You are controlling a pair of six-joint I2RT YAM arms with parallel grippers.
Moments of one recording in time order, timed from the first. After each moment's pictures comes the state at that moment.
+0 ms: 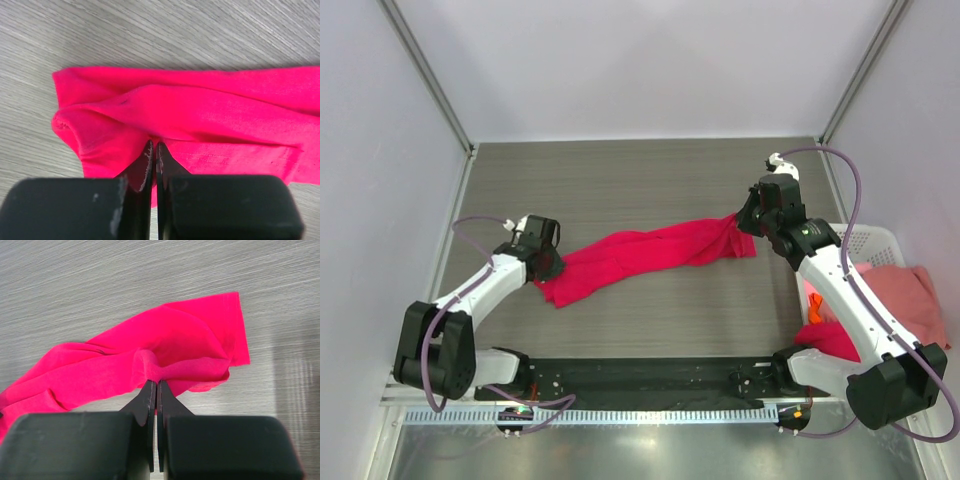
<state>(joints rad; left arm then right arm) -0.27 1.31 0.73 -0.47 -0.19 -0.77 0.31 1.13 1.05 -0.55 0.16 0.50</state>
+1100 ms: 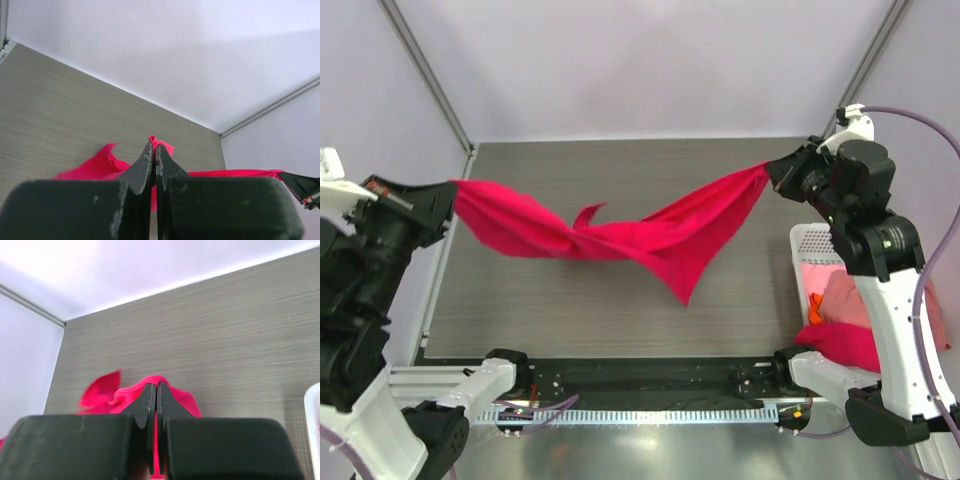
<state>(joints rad) -0.16 1.00 2.11 -1.17 -0.11 -0.60 0.23 1.06 1.56 -0.77 0.05 0.50</state>
